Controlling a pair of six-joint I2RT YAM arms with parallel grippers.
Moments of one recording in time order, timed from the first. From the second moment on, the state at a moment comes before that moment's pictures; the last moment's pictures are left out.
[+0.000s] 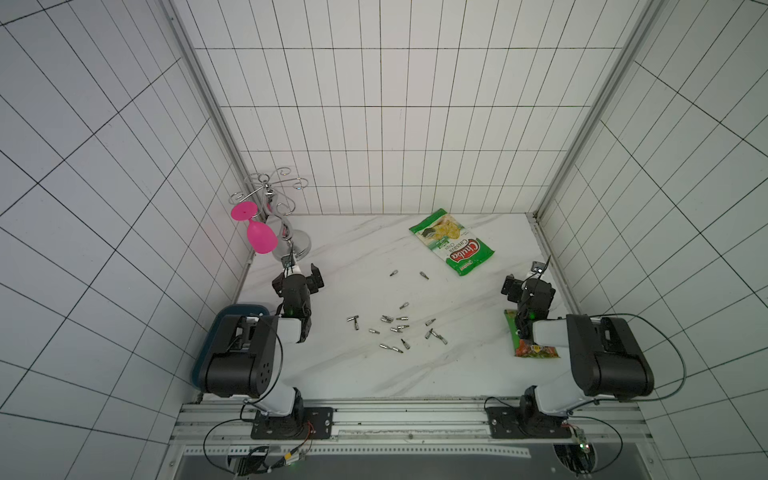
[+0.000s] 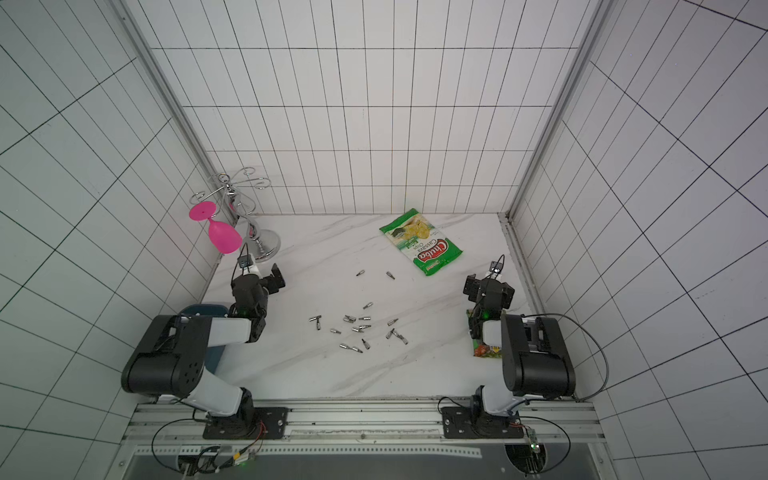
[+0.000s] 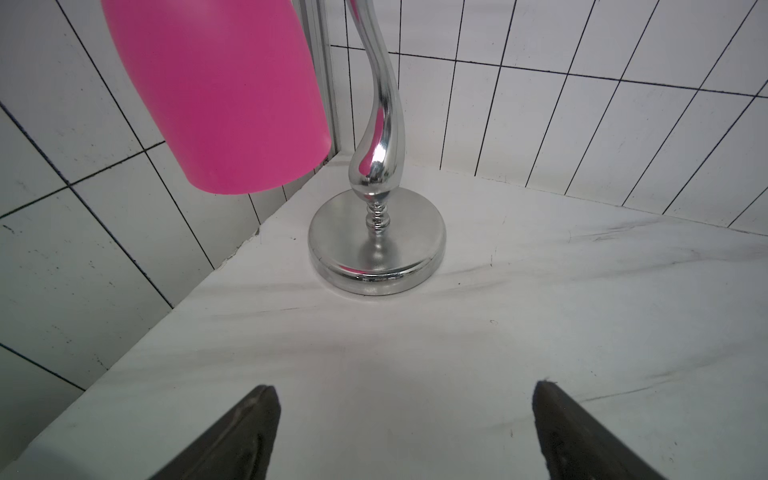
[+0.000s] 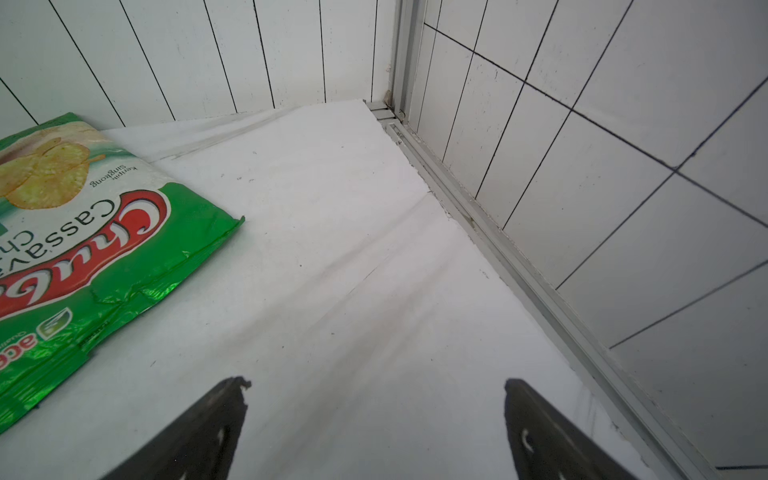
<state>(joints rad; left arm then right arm) -0.02 1.56 0.43 0.84 -0.31 -0.15 0.02 1.54 0.39 0.79 0.31 0.06</state>
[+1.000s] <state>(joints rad) -0.06 1.55 0.42 0.86 -0.41 -0.16 0.02 1.53 0.40 0.74 0.30 0.06</state>
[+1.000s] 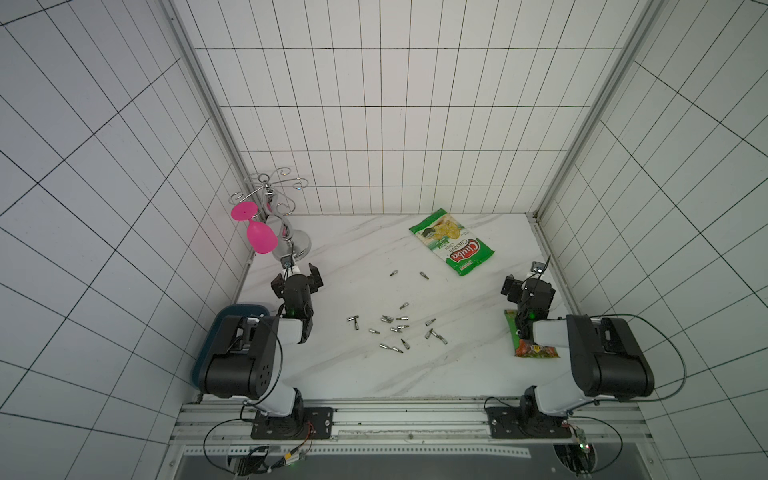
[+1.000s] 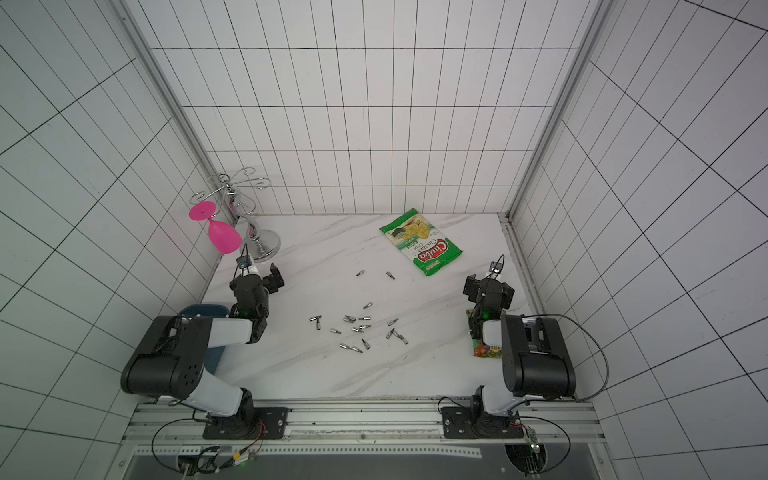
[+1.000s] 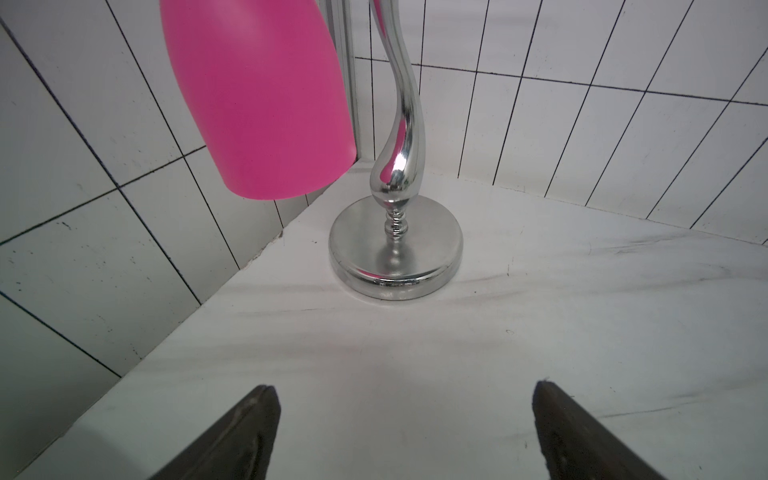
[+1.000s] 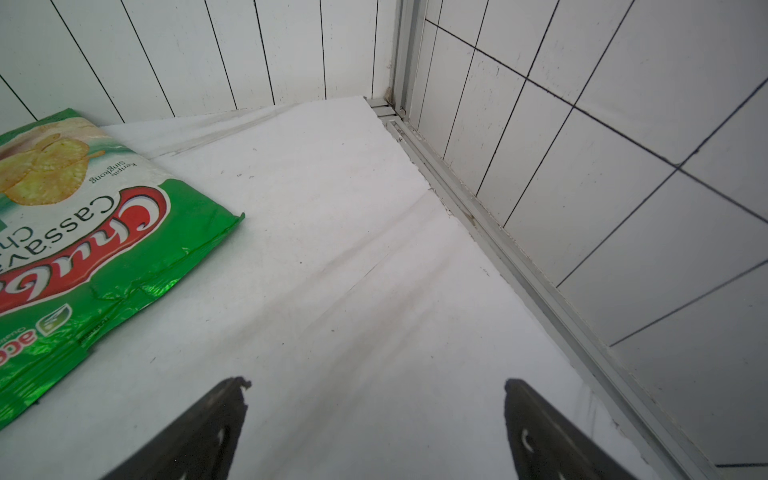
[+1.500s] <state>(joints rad) -0.13 1.54 0.55 0.71 -0.51 -0.09 0.07 1.07 0.57 0.25 0.26 0.06</state>
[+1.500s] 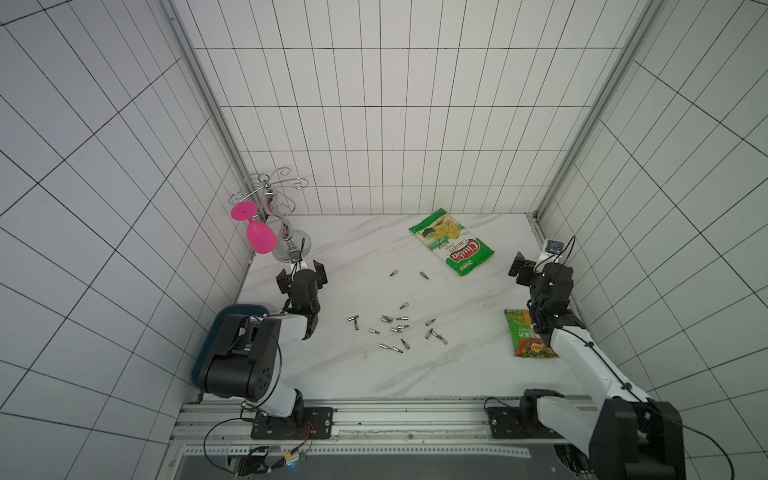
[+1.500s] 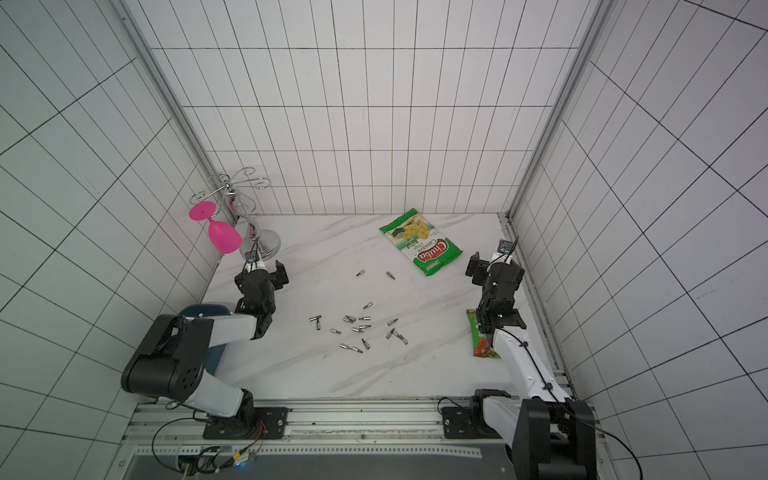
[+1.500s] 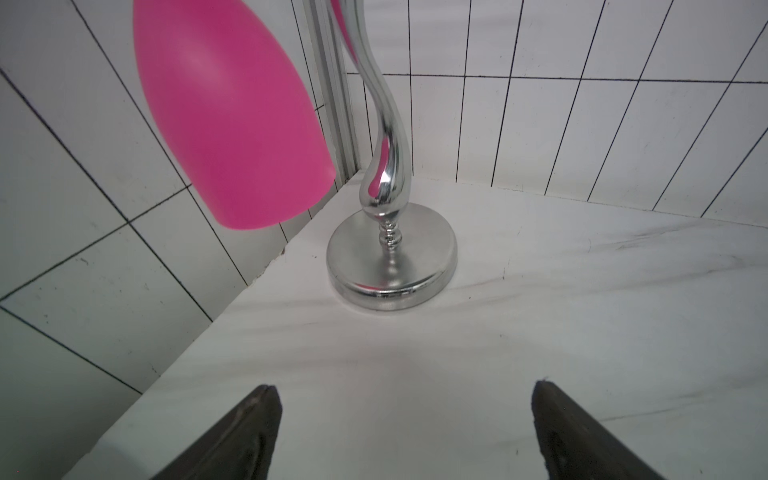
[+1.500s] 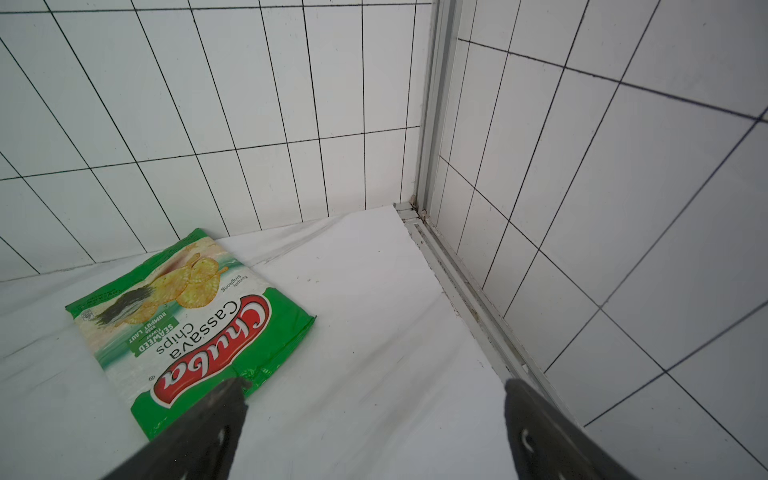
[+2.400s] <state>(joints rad) -0.33 1.01 1.00 -1.02 -0.66 -0.75 0.30 0.99 0.75 -0.16 0.26 0.10</state>
